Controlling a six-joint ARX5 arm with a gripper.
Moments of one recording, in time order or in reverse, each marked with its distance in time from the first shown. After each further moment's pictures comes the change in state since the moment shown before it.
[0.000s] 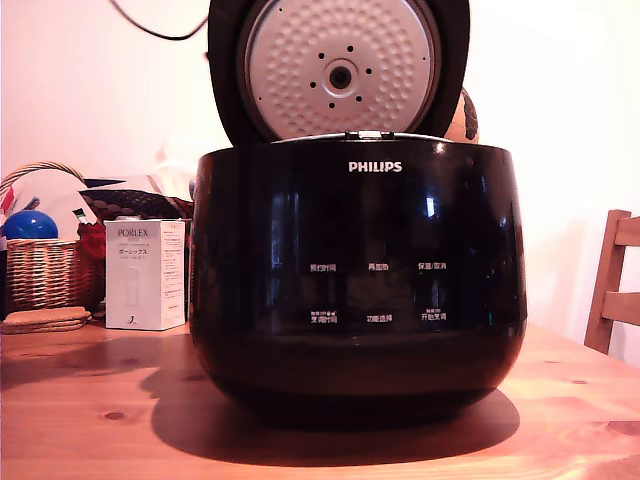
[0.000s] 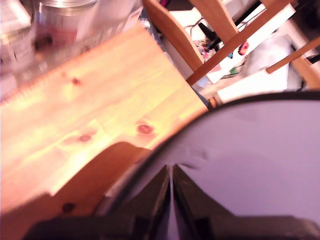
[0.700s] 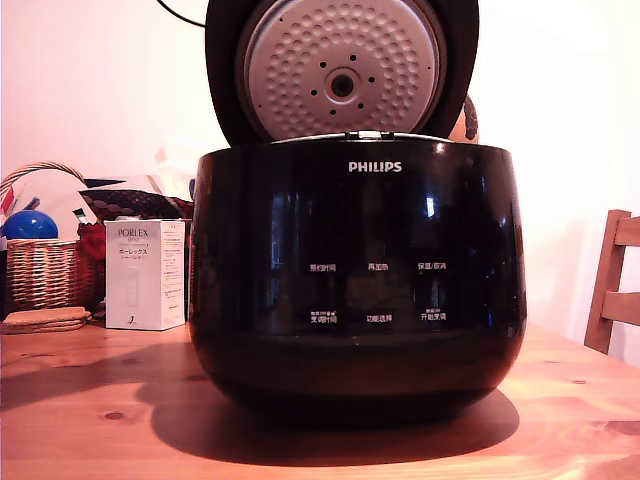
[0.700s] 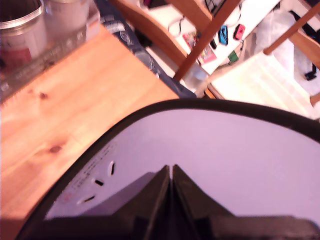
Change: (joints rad) arm -0.103 -0.073 -0.115 0.109 -0.108 -0.050
